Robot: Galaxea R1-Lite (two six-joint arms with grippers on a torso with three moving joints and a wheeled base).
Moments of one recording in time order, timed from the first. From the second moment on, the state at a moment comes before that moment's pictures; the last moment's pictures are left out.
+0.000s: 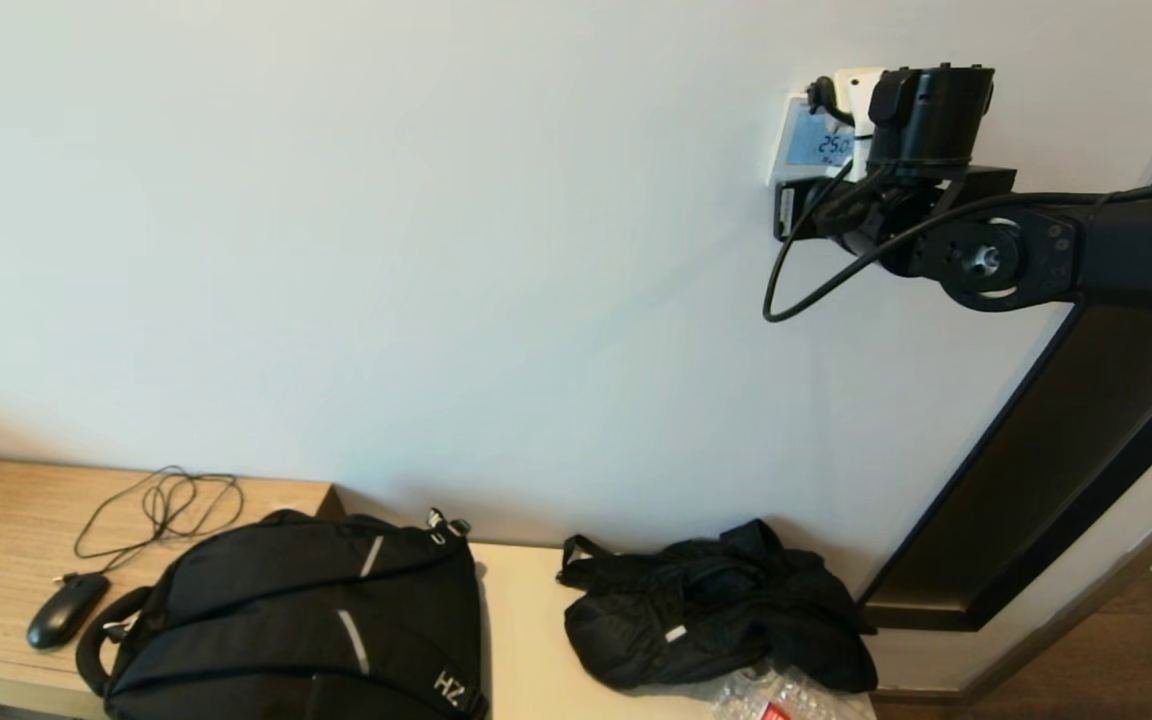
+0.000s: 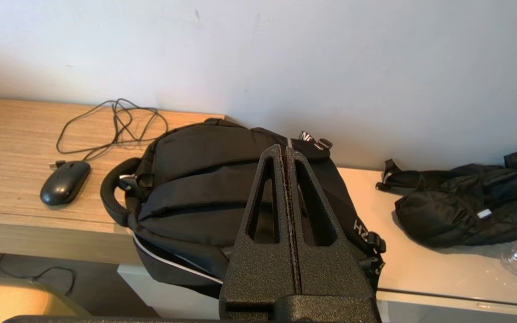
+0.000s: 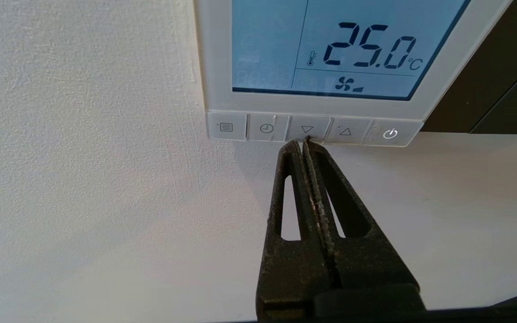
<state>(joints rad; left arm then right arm) 0.00 0.00 -0.02 0.04 0.00 -0.01 0.29 2.00 -1.76 -0.28 -0.39 -0.12</state>
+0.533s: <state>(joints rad) 0.00 0.00 -0.02 0.04 0.00 -0.01 0.30 1.99 -1.75 -0.28 -0.39 -0.12</state>
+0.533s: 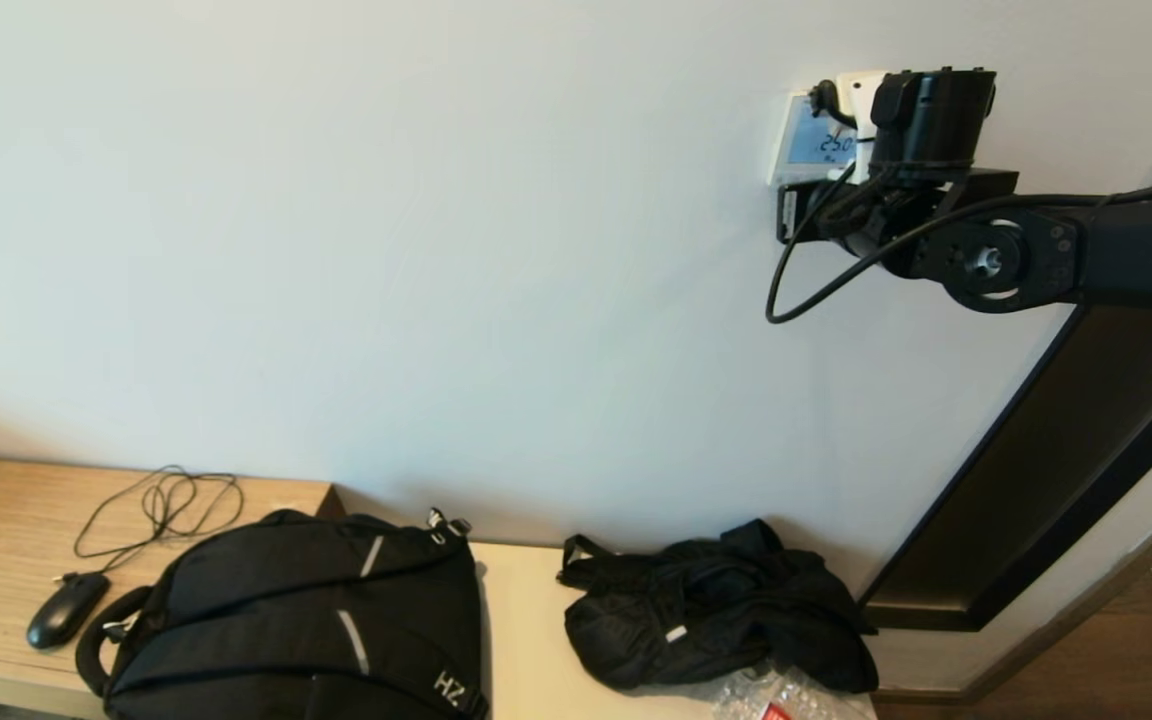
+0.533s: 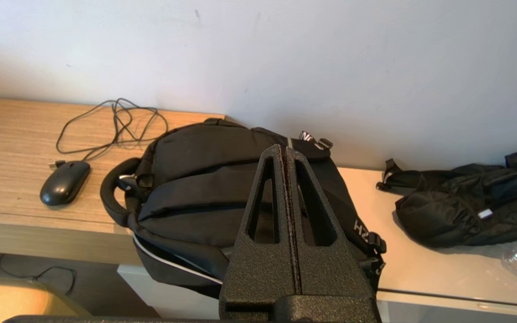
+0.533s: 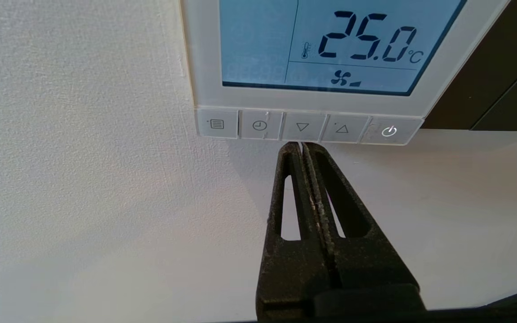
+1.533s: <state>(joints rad) 0.00 0.00 -0.02 0.04 0.00 -0.01 0.31 1.95 -1.71 -0.30 -0.39 -0.12</state>
